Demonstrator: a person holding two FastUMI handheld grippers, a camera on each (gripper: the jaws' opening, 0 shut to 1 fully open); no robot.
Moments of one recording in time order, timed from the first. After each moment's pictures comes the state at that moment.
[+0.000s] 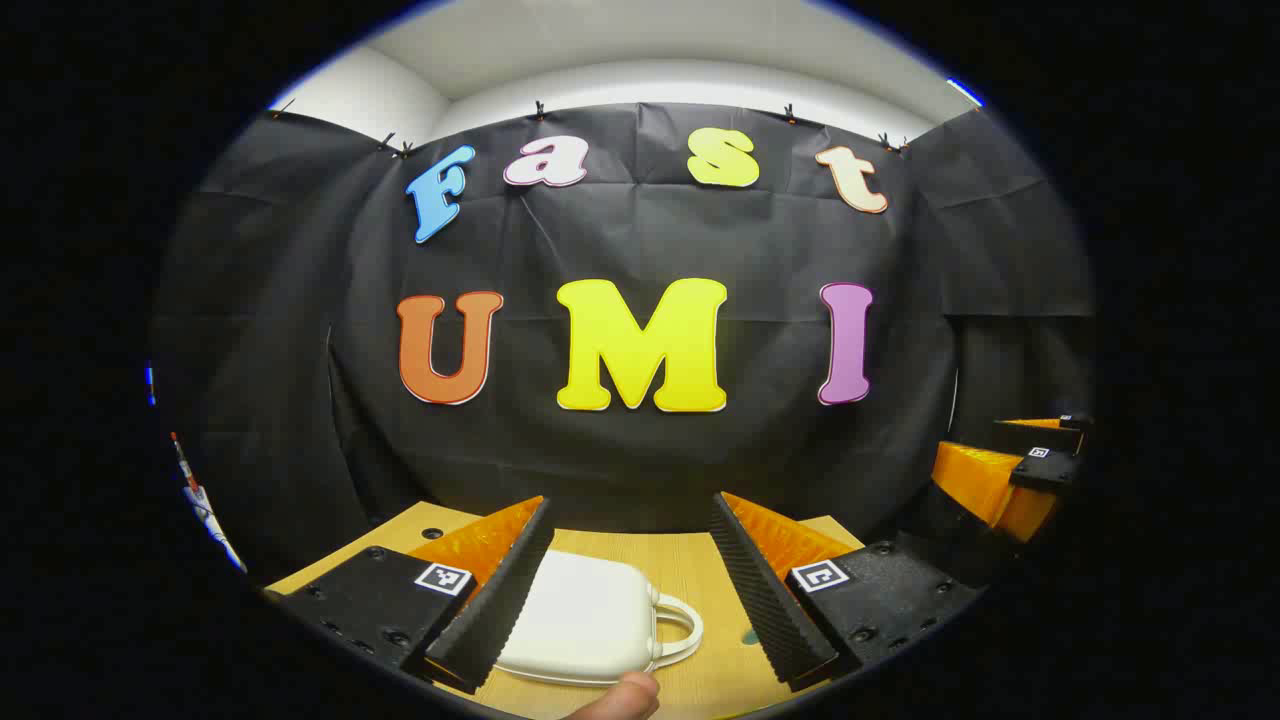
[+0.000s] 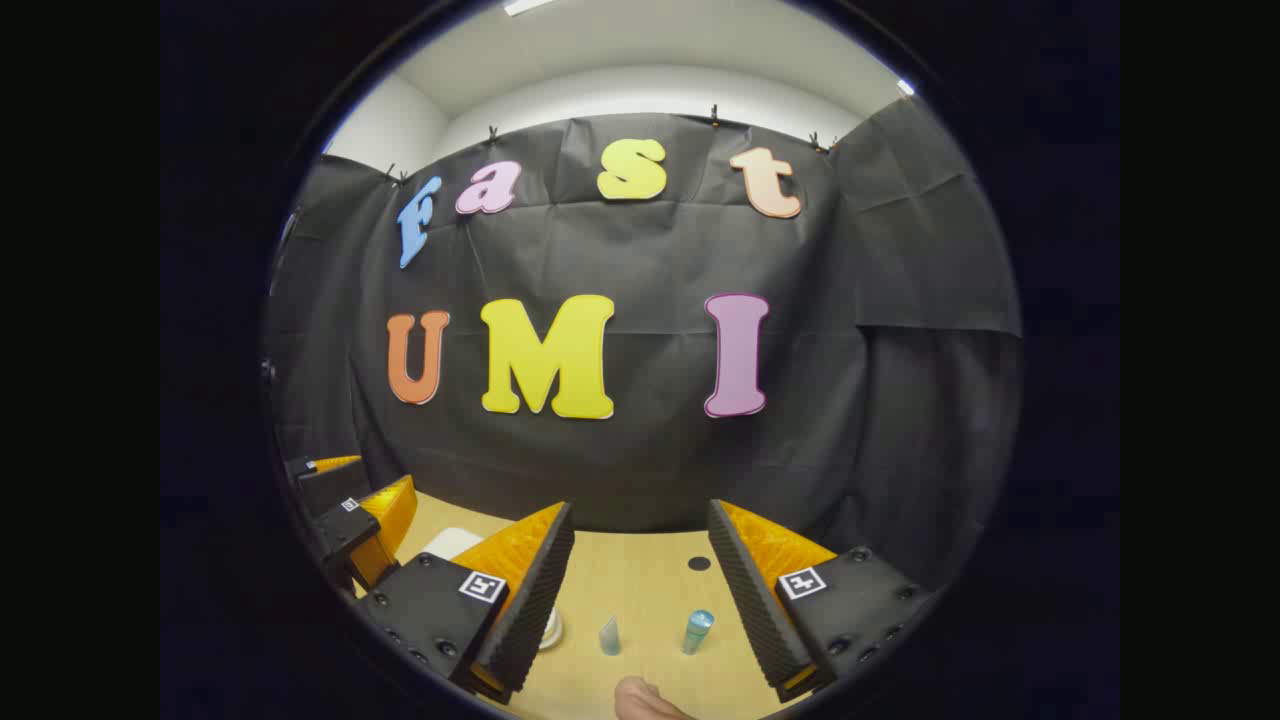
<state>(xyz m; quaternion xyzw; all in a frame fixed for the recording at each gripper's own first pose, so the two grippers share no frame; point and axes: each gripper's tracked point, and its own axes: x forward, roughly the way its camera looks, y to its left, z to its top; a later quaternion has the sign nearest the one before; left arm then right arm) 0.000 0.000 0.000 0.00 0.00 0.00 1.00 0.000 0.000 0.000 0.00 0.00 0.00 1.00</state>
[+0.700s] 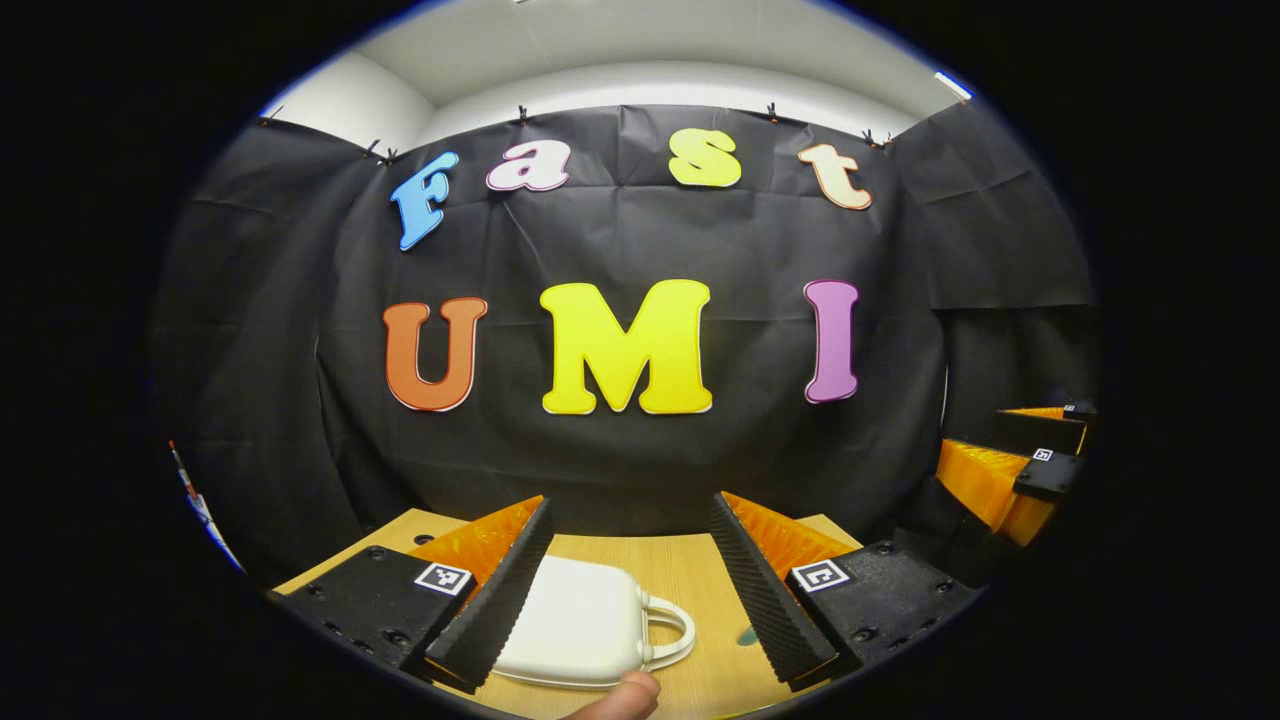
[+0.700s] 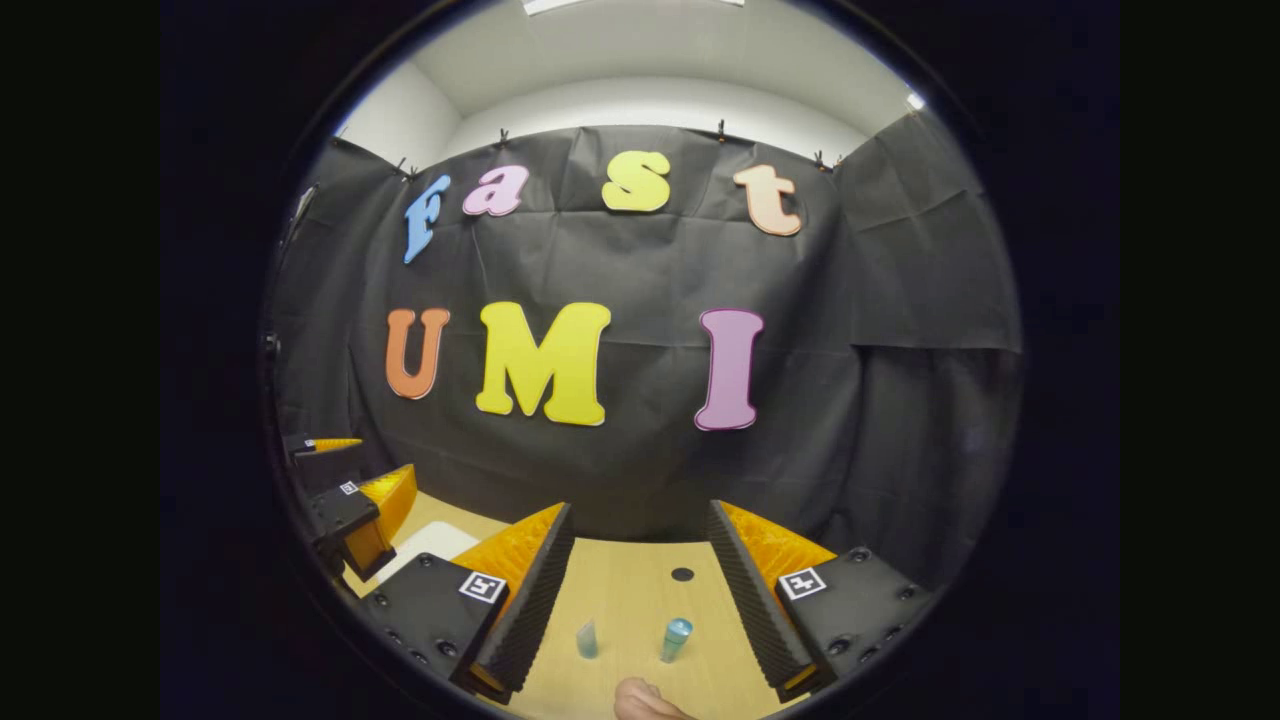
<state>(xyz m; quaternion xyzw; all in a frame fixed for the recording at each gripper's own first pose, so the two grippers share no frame) 0.003 -0.020 -0.004 0.01 0.00 -0.02 1.00 -0.008 -0.020 -0.004 -0.02 -0.02 -0.01 1.00</state>
